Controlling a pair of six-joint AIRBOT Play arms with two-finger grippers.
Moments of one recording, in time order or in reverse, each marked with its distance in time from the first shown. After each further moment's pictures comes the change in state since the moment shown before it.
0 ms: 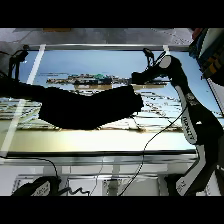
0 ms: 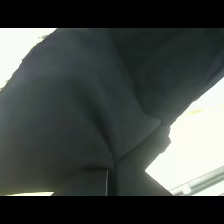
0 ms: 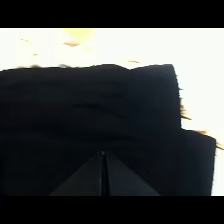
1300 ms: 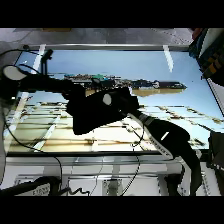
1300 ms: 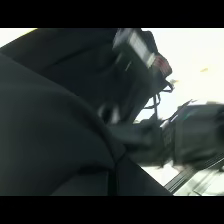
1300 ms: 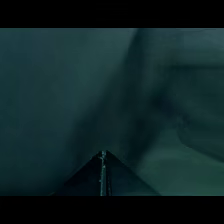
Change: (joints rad) left arm -0.185 -0.251 0.008 -0.323 0.206 -0.003; right arm 0.478 -0.083 -0.159 -0.008 -0.448 0.289
